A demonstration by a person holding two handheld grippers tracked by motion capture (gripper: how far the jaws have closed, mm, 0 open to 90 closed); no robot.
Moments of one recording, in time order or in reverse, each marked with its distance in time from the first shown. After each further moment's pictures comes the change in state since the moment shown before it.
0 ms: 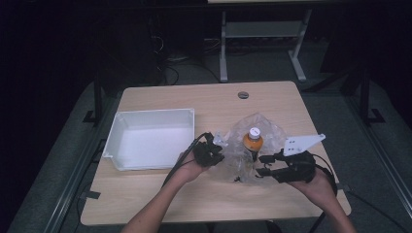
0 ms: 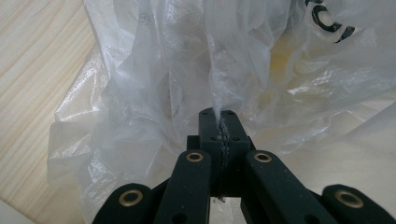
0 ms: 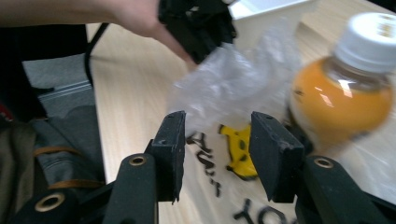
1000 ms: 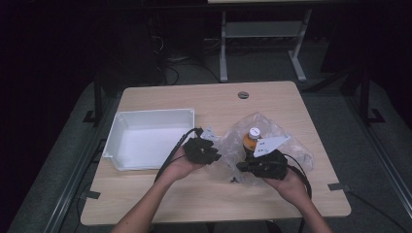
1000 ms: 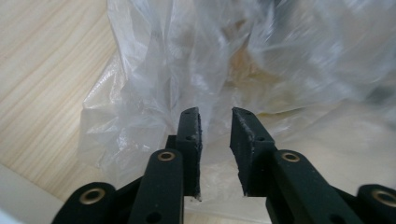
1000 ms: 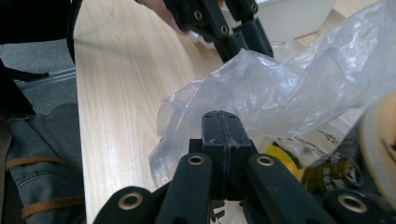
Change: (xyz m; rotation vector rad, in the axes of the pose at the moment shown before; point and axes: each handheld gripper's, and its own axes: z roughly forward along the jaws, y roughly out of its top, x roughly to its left) left arm 0.011 -0.003 -0.039 -0.070 -0.054 -0.032; right arm 0.004 0.014 0.061 0.074 -0.004 -0.017
